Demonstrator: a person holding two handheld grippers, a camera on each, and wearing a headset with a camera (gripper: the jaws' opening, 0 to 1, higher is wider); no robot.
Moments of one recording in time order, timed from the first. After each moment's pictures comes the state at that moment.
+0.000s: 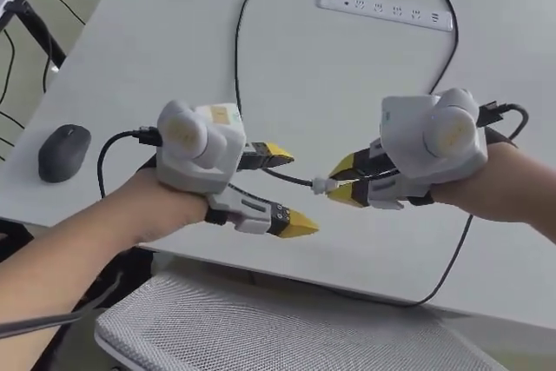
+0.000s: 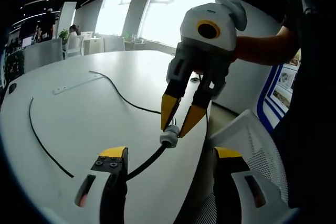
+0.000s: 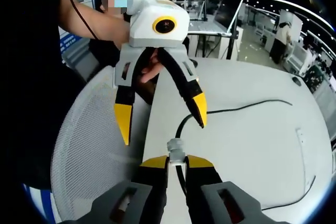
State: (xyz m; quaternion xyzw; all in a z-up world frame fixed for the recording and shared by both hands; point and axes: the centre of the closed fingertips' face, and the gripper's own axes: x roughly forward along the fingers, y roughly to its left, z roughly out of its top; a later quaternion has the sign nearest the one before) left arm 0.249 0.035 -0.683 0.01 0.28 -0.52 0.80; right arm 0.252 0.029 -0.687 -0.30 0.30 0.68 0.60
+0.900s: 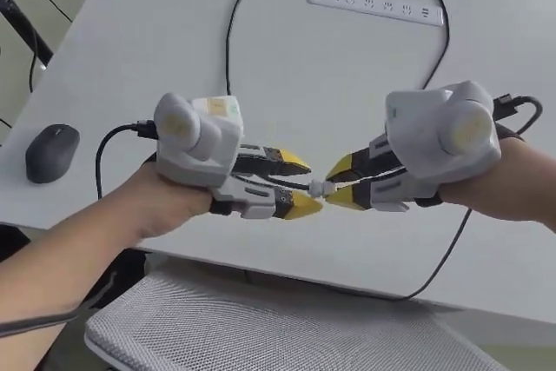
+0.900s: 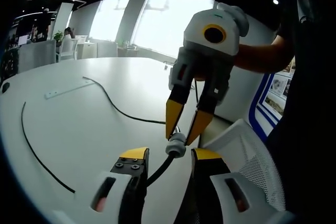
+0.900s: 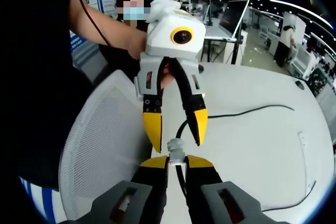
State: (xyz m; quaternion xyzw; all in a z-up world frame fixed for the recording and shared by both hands) left arm 0.252 0.022 -0.672 -0.03 0.26 -0.55 0.79; right arm 0.240 0.024 -0.672 -0.29 0.30 0.69 0.59
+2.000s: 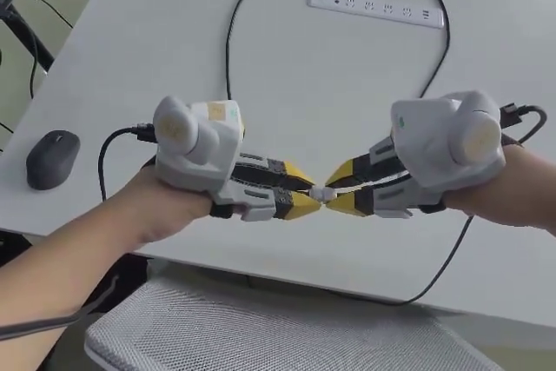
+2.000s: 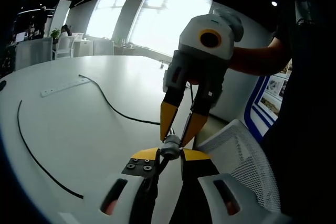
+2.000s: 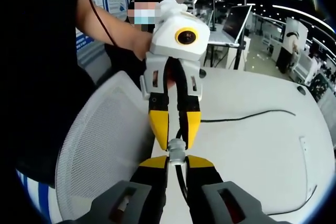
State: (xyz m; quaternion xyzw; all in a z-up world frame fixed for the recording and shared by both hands) left arm 0.247 0.019 -0.673 -0.03 0.27 -0.56 0.78; right arm 0.240 0.025 -0.675 -0.28 0.28 0.71 0.59
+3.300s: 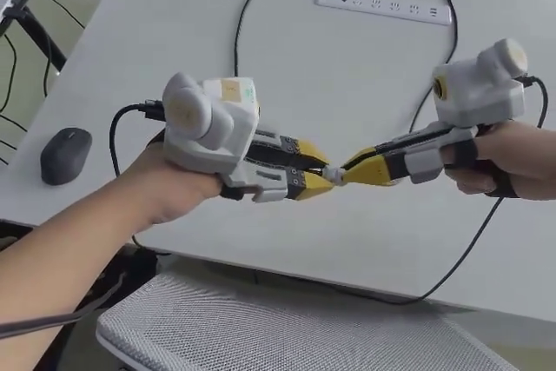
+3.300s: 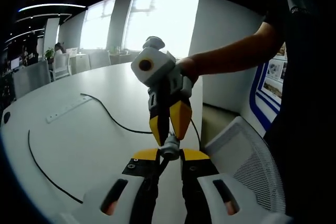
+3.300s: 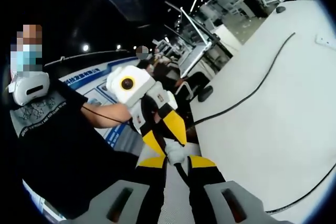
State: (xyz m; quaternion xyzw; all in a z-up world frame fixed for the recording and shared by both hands) left arm 0.253 0.014 -0.641 0.04 0.22 -0.57 0.79; right arm 0.251 0.019 -0.643 0.15 0.45 0.70 0.53
